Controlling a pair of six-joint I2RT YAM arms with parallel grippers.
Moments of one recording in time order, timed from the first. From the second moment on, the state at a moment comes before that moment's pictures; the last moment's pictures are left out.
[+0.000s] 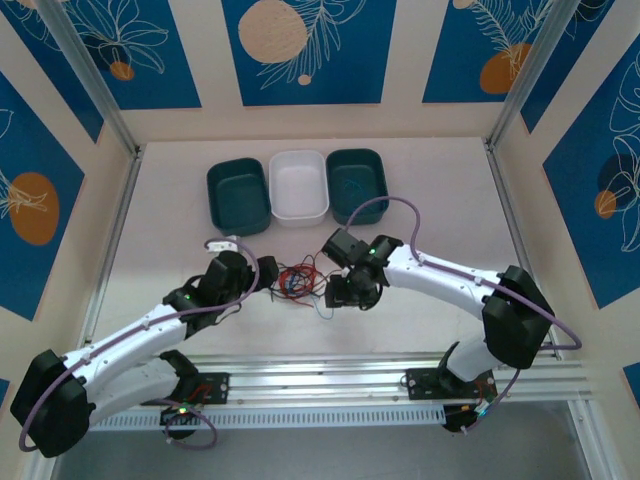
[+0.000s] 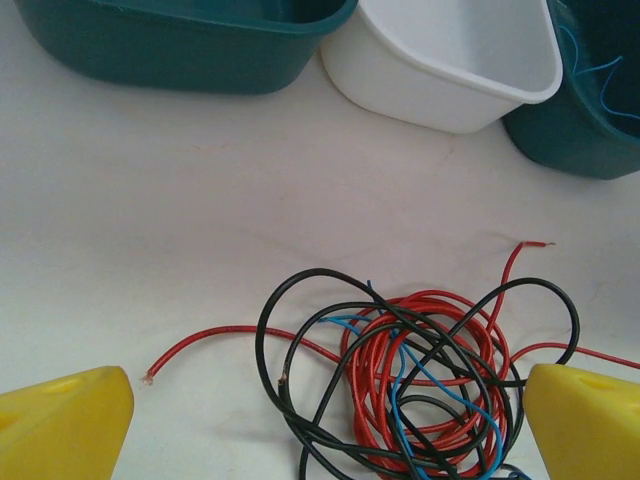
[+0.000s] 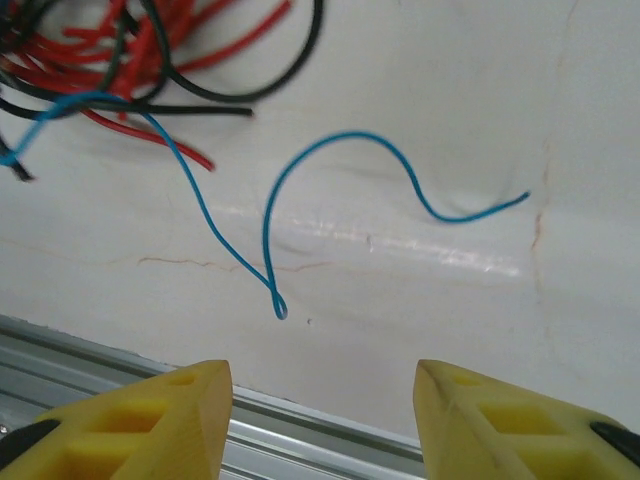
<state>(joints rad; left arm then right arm) -0.69 0.96 0.49 -0.22 -0.26 -0.79 0.88 1.49 1.03 -0.90 -0.14 0.80</state>
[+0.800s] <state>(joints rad) -0.69 0.96 0.47 -0.18 -0.25 -0.83 0.88 1.59 1.03 -0.76 -0.13 0.82</state>
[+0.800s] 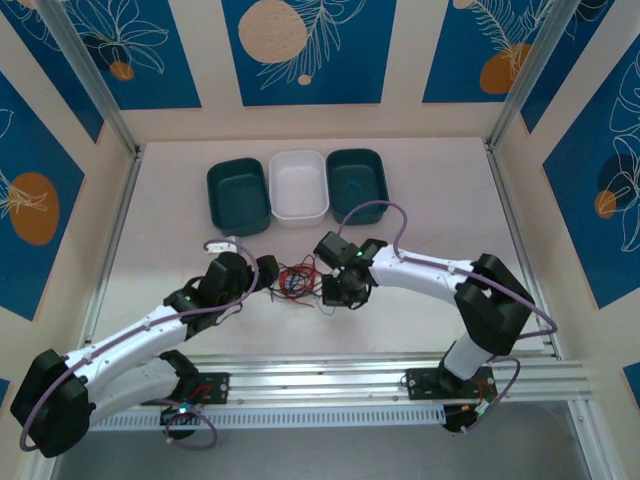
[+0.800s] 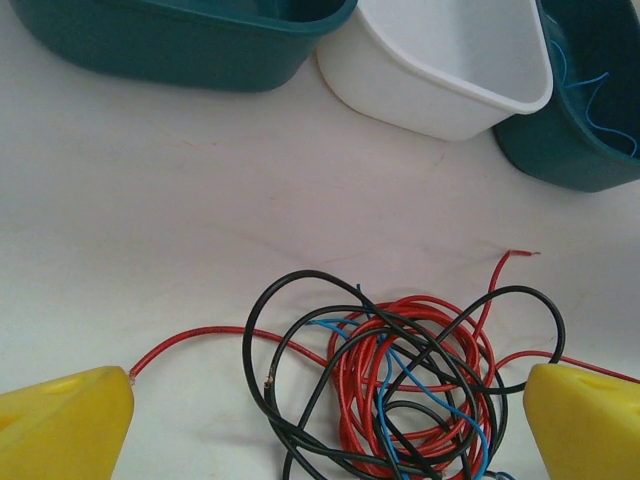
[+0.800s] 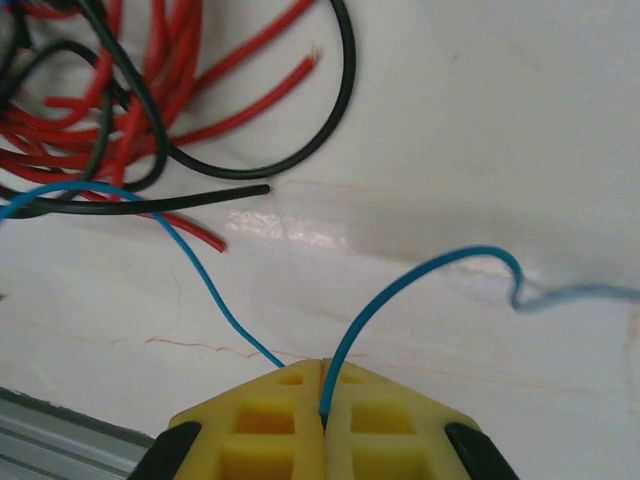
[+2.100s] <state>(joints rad) -0.83 1.22 0.49 0.30 0.05 -0.39 0.81 1.30 1.47 -0.72 0.14 0.39</state>
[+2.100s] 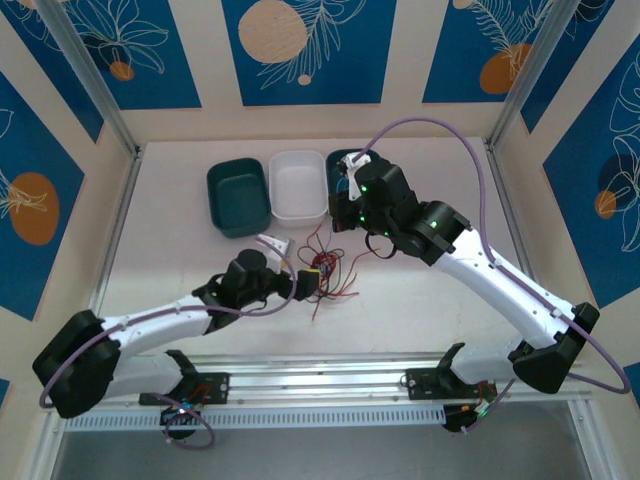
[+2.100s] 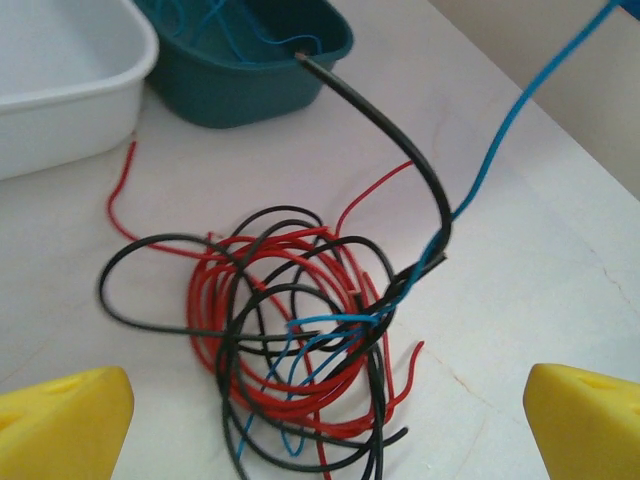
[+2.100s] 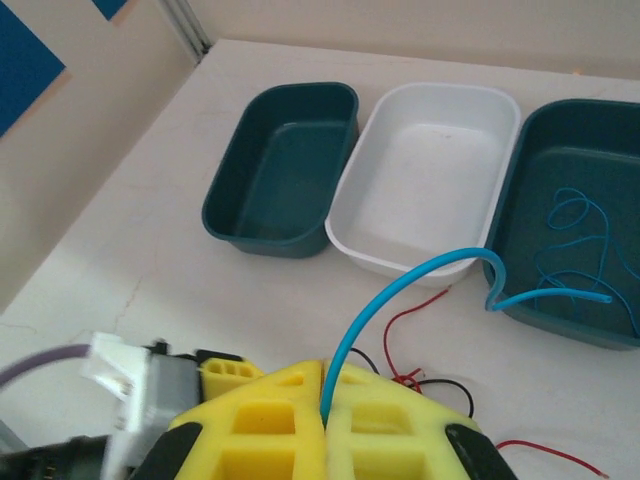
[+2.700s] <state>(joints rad) -0.93 1.59 0.55 0.72 -0.21 -0.36 0.81 1.31 1.53 -0.74 0.10 0.39</state>
